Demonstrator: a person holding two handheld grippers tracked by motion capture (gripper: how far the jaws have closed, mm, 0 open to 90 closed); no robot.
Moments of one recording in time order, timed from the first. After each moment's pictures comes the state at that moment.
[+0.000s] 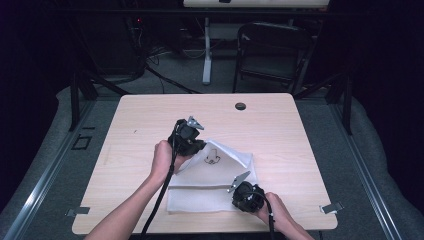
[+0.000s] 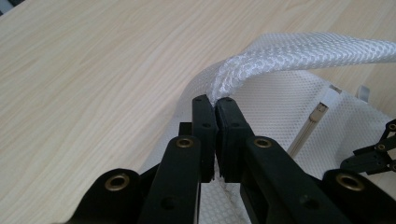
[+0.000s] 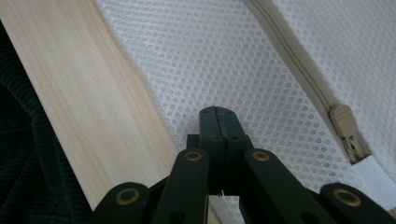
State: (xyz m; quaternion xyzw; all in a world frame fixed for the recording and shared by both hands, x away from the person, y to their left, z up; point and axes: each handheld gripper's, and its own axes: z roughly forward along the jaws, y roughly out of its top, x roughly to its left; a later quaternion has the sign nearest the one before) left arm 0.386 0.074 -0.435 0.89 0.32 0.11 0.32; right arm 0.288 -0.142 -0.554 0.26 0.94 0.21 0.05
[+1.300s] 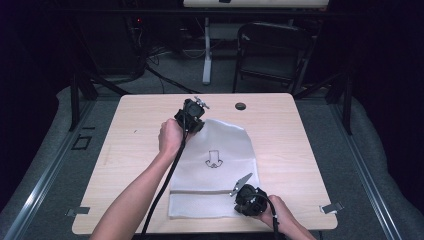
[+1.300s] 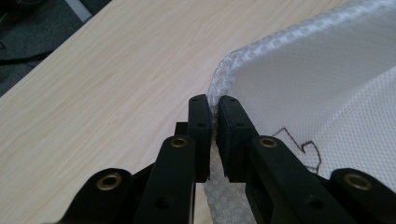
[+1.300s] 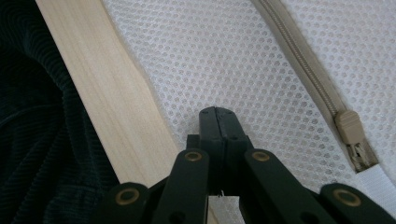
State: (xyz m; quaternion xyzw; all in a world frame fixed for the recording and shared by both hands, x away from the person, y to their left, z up) left arm 0.460 0.057 -0.431 0.88 0.35 0.19 0.25; right arm 0.281 -0.148 -0.552 0.25 0.95 0.19 0.02
